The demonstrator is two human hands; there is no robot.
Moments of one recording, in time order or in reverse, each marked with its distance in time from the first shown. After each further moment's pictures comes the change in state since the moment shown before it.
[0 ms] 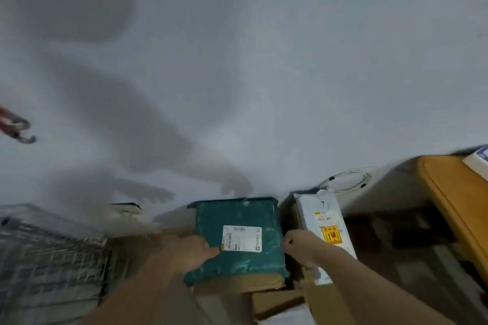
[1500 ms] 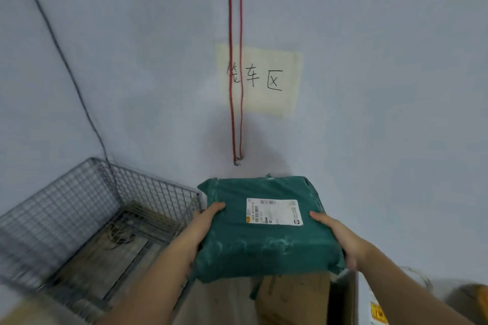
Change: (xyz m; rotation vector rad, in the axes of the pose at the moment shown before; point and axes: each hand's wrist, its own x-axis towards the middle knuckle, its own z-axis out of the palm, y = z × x) left_hand -0.423 -0.049 -0.035 -1.509 0.635 0.035; right_hand -0.333 -0.156 -0.089 0.995 -0.247 -0.333
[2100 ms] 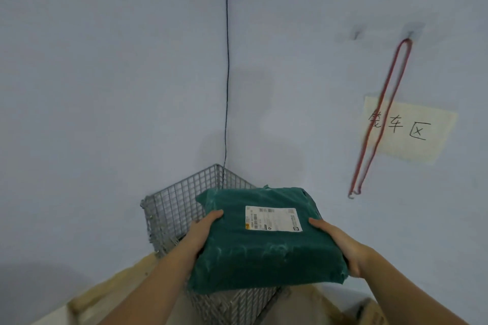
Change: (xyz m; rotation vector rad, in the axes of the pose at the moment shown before) left_hand -0.213 -0.085 -0.360 -0.328 0.368 0.201; right_hand -0.118 0.069 0.350 -0.370 -0.349 -0.063
